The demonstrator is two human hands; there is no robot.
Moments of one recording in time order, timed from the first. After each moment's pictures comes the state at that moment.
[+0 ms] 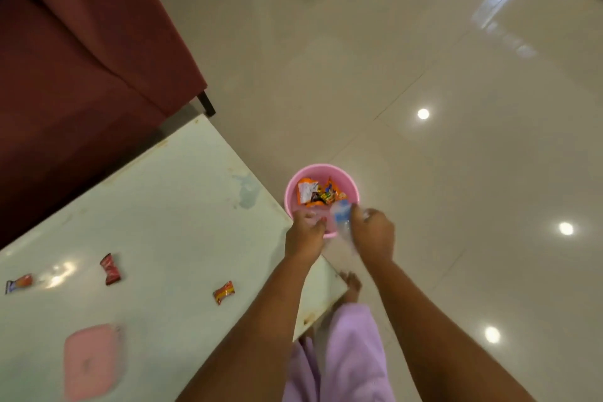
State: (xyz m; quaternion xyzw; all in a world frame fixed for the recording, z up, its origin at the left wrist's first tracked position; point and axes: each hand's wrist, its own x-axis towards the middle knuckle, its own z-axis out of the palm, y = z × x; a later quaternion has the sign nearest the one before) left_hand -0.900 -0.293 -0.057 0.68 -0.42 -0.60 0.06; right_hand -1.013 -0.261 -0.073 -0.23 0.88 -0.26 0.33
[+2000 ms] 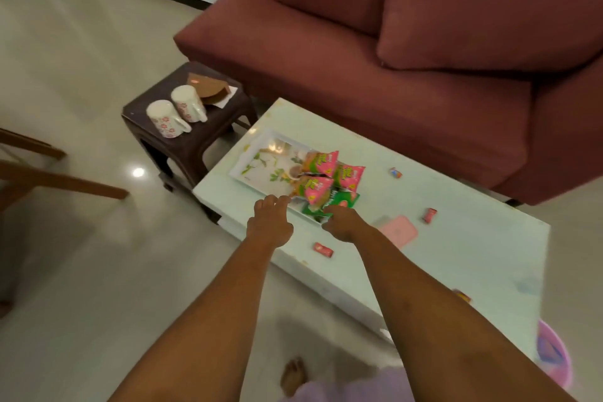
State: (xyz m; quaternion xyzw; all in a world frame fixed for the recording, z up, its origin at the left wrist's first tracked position) left_hand -0.387 0.121 0.139 0.92 -0.26 -0.25 0.13; right_hand -0.472 -0.029 0.128 -0.86 0.29 0.25 0.35
